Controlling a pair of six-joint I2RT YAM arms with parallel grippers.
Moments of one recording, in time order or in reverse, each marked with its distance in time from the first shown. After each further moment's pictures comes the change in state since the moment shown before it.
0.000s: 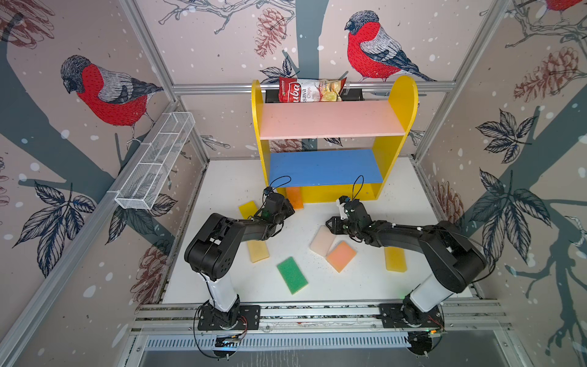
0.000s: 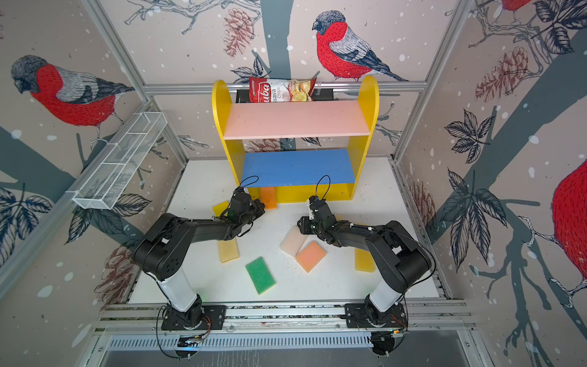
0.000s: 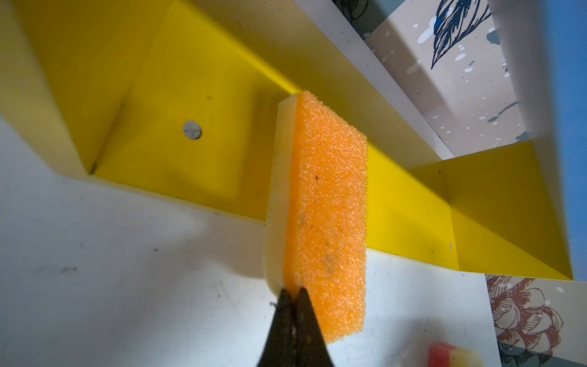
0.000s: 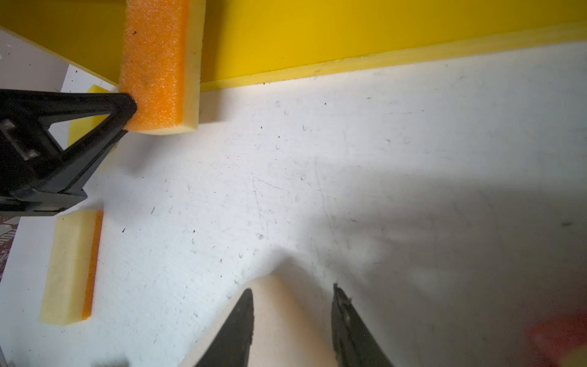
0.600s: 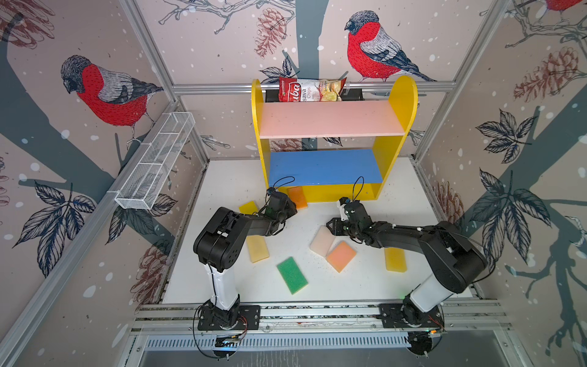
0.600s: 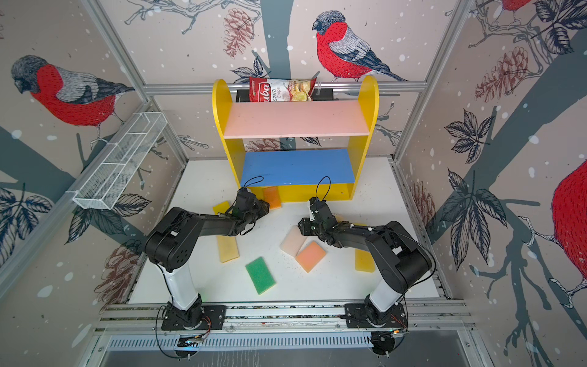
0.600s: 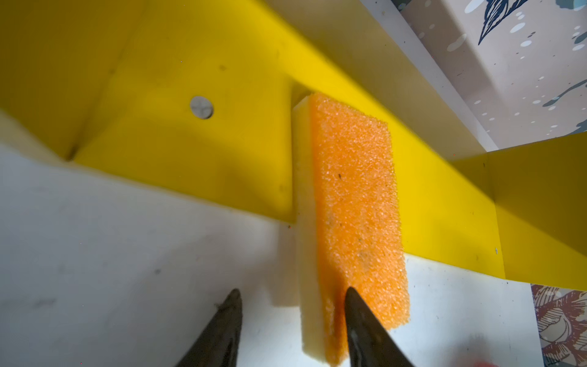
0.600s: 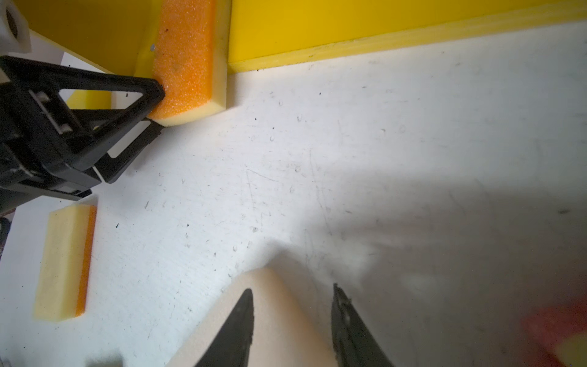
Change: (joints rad) left arm -0.001 0.060 0.045 -0.059 -0.019 0.020; right arm -0.001 -0.002 -0.013 0.000 0.000 -0.002
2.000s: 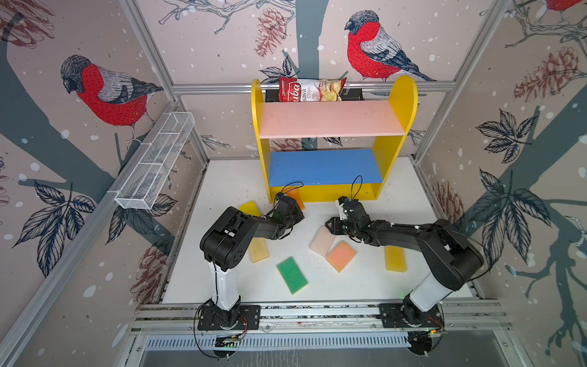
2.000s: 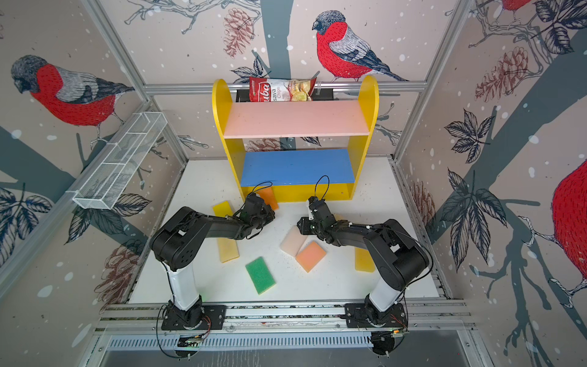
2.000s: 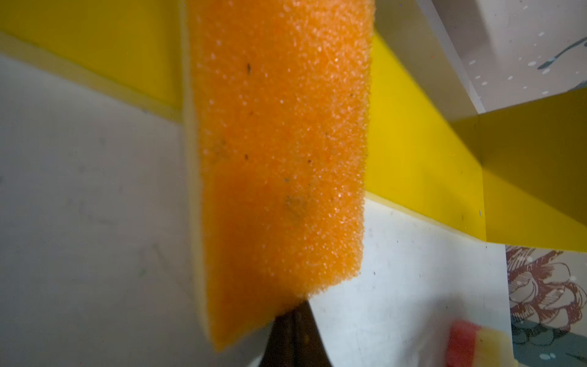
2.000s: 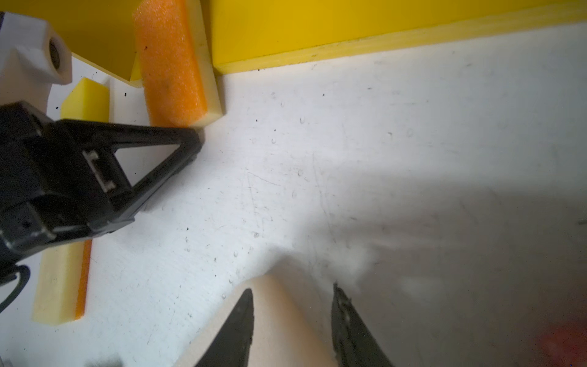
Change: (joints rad) left arm -0.074 0.073 0.032 0.012 0.032 -0.087; right arm 0.002 0.023 0.020 -0.006 -0.007 0.000
